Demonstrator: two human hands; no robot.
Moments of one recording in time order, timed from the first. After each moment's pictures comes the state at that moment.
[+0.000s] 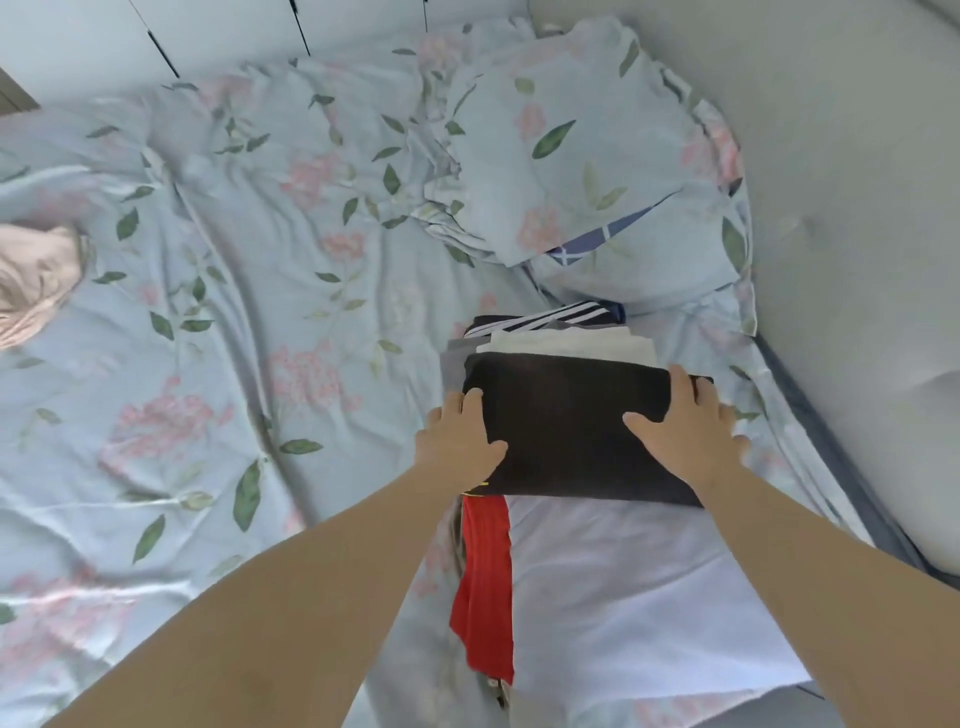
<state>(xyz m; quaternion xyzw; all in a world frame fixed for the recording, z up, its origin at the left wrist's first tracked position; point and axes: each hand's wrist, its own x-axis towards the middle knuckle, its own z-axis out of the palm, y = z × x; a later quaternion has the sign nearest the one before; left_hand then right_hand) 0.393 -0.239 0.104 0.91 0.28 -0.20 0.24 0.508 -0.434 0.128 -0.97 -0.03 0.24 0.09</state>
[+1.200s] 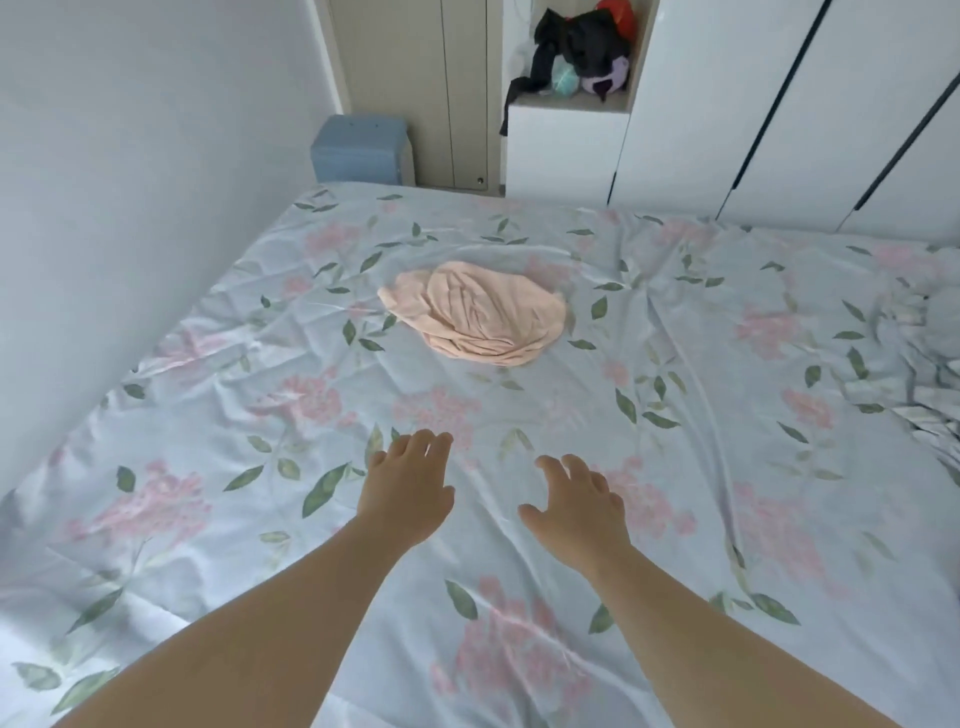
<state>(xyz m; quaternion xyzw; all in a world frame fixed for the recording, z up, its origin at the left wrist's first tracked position) -0.078 0.241 0.154 0.88 0.45 -0.08 0.08 0.071 0.139 0.160 -0.83 -0.48 0.28 0.03</state>
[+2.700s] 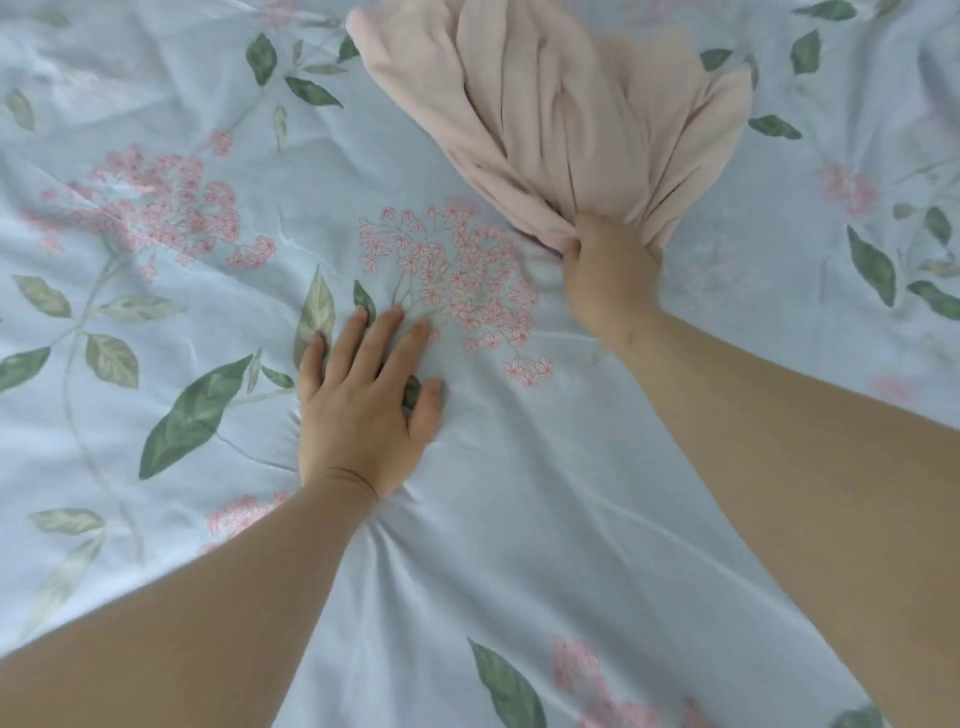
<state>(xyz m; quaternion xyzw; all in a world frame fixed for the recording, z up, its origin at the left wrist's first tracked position) -0.098 0.371 -0.156 0.86 0.50 0.10 0.05 0.134 0.390 -0.117 -0.84 -0.51 0.09 0.13</state>
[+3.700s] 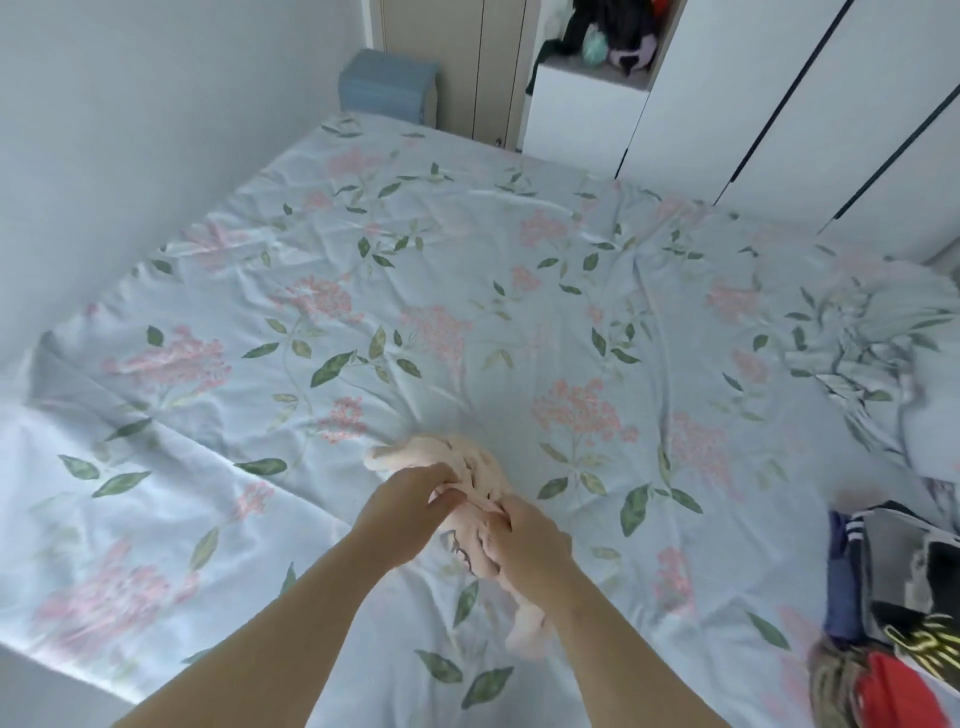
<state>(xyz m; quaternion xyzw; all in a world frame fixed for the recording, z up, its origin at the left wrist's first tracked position) -0.155 0.052 0.149 0.81 0.46 0.07 0.36 -0.025 -0.026 0.158 -0.79 -0.47 0.38 0.11</state>
